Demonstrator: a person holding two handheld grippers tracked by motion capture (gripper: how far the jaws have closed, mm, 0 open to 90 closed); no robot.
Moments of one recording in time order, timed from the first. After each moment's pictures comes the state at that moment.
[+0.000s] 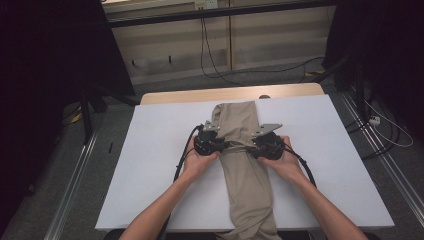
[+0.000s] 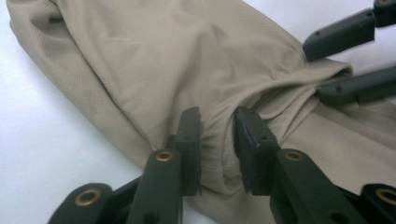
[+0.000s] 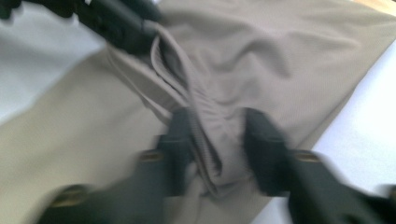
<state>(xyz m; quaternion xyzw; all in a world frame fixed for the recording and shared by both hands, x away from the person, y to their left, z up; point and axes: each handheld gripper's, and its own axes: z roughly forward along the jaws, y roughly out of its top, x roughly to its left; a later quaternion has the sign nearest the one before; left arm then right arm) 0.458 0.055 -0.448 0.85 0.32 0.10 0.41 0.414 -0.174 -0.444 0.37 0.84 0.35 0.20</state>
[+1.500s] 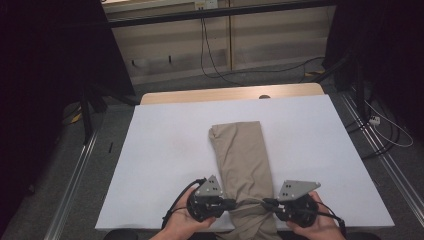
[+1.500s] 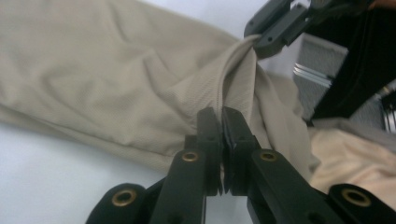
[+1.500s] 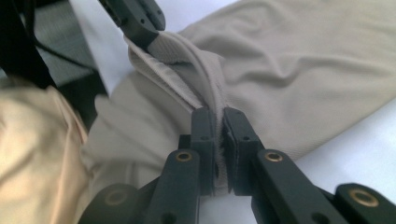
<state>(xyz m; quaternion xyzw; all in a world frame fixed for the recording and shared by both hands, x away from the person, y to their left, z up) 0.274 0.075 -0.428 0.89 0.17 -0.01 0.42 0.230 -0.190 -0.422 0.29 0.87 0.38 0.12</state>
